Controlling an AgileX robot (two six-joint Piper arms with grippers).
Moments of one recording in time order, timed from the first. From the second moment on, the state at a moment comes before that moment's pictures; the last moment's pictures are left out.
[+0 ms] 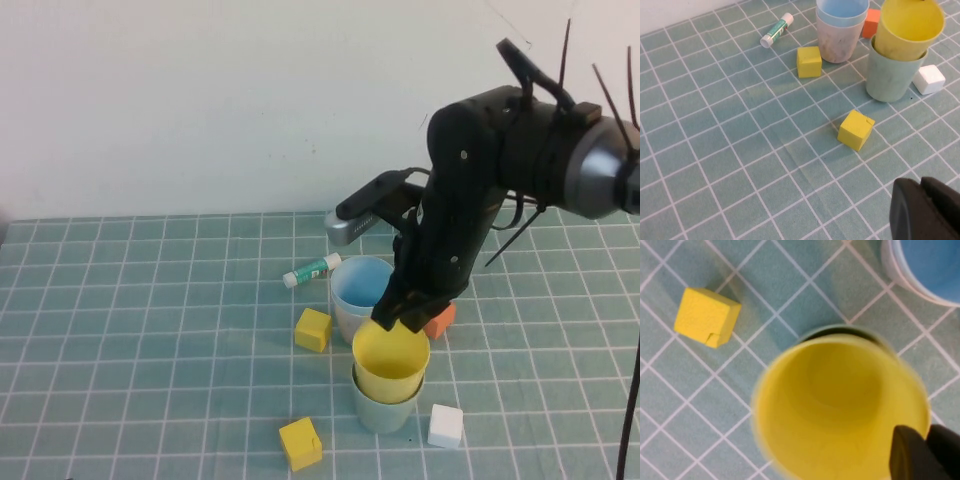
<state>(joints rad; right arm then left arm) 0.59 2.04 -1.67 0.09 1.13 -0.26 -0.48 0.31 -0.41 -0.09 0.72 0.02</state>
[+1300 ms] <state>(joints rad) 0.46 2.40 -1.97 0.23 0.99 -0.19 -0.48 0.31 -0.40 -0.09 0.72 0.02</state>
